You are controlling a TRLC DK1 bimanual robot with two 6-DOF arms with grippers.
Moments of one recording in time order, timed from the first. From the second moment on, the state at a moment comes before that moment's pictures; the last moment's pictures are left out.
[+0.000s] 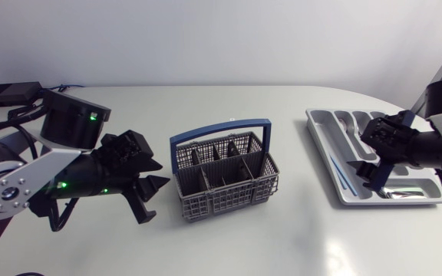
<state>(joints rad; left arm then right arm) -0.50 1.20 0.69 -0.29 0.13 0.50 -0.14 1.30 0.73 -0.25 -0.19 -1.12</state>
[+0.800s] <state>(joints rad) -0.49 1.49 0.80 -0.28 0.21 0.50 0.32 1.51 0.72 -0.18 -0.17 -0.60</state>
